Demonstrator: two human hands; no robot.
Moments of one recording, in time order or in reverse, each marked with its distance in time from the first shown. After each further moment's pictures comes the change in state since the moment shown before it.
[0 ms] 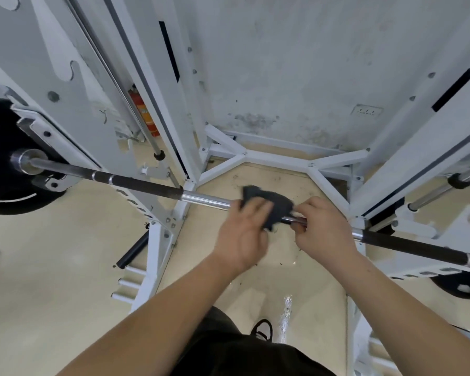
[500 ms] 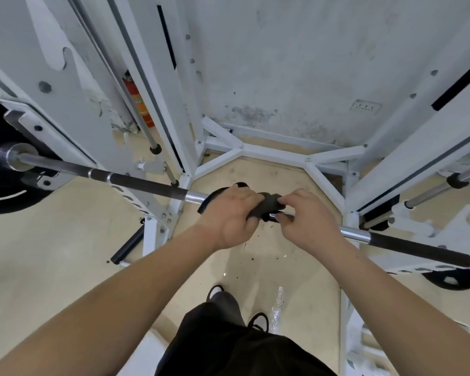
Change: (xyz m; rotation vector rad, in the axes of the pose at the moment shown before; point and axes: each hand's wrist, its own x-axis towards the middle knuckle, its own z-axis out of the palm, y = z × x) left_hand 0.037 -0.062 -0.030 -0.013 -0.207 0.202; right_hand 0.029 -0.040 0.009 0.108 -0.063 0.000
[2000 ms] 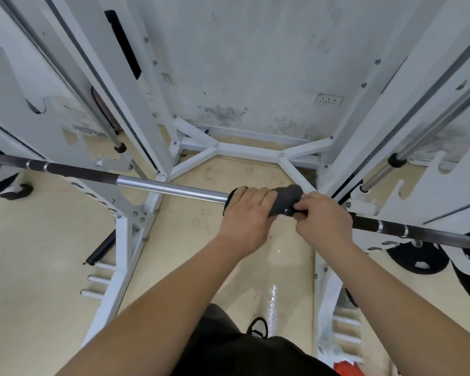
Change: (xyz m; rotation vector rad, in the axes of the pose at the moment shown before) left_hand 0.063 0.187 0.098 0.116 0.193 -0.080; right_hand -0.084 0.156 -0.076 -0.157 0.086 0.198
